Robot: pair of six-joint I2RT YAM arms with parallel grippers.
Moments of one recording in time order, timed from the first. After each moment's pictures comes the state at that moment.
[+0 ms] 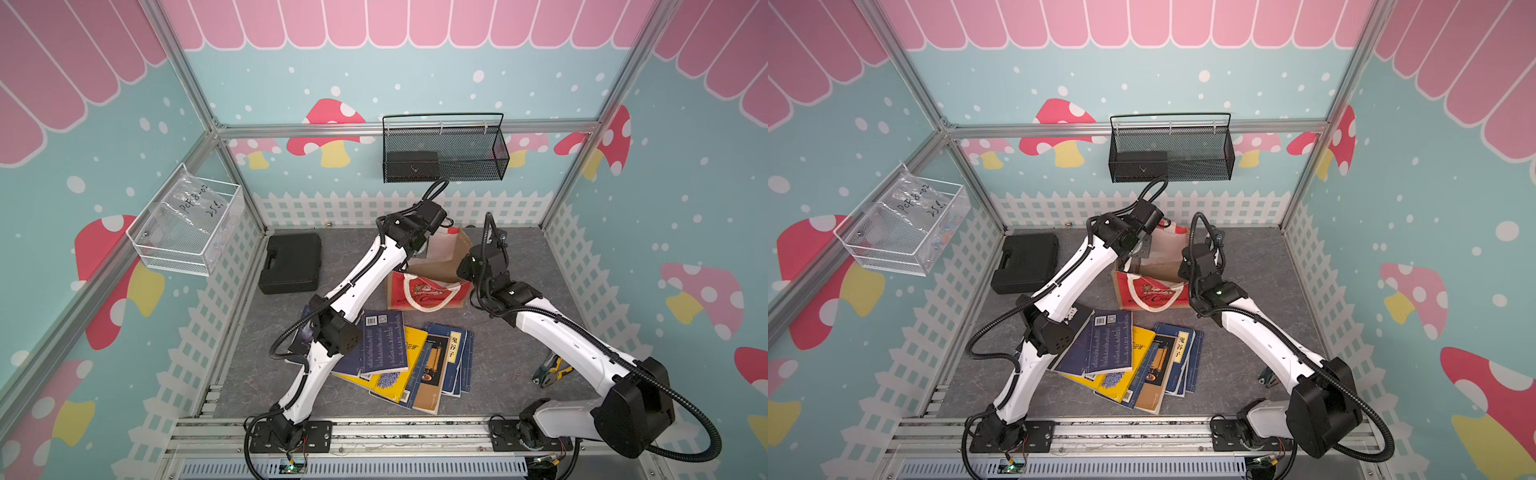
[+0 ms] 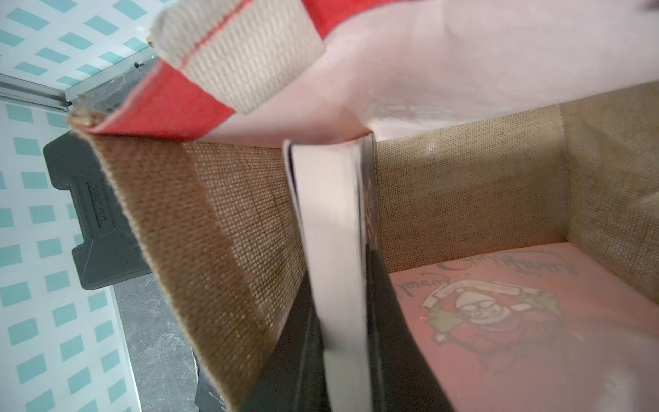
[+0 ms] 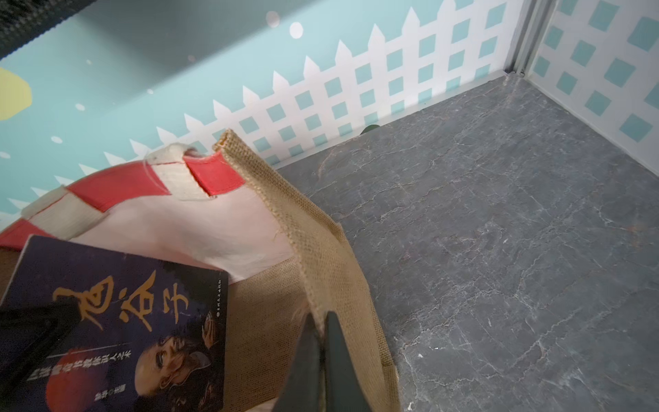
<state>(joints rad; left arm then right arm) -0.70 2.38 2.73 -1.39 -0.48 -0.49 0.51 1.34 1.07 -0.25 0.50 0.65</state>
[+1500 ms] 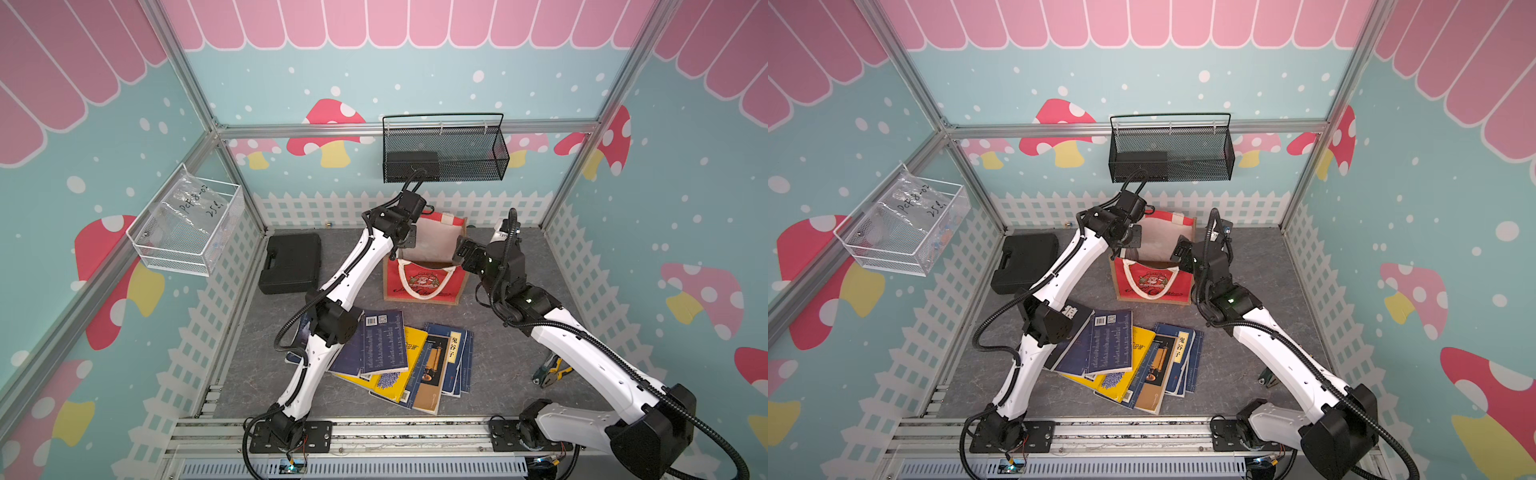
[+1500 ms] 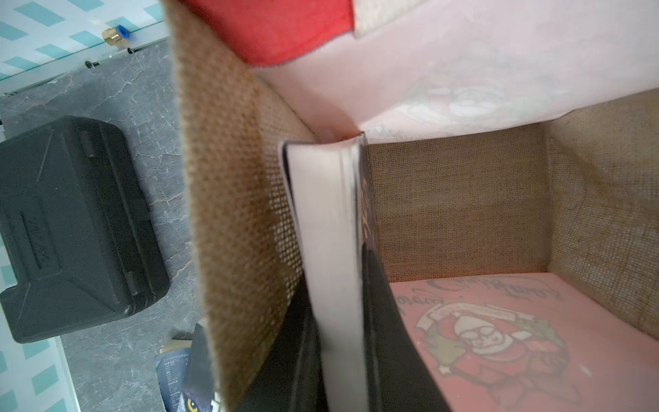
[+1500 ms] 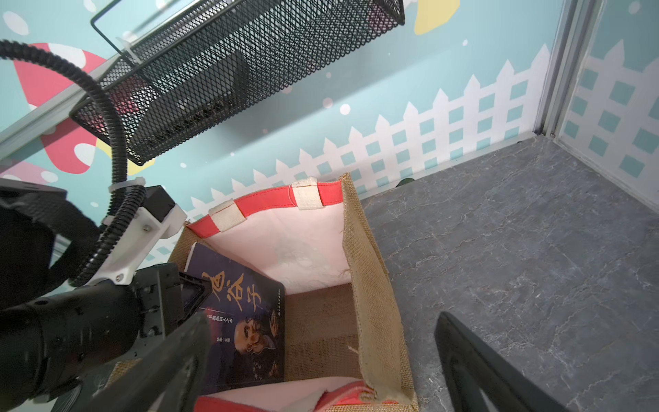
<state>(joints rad) -0.58 2.44 2.75 -1.29 -0.34 -0.44 0.55 1.20 1.09 -0.19 0.48 0.54</state>
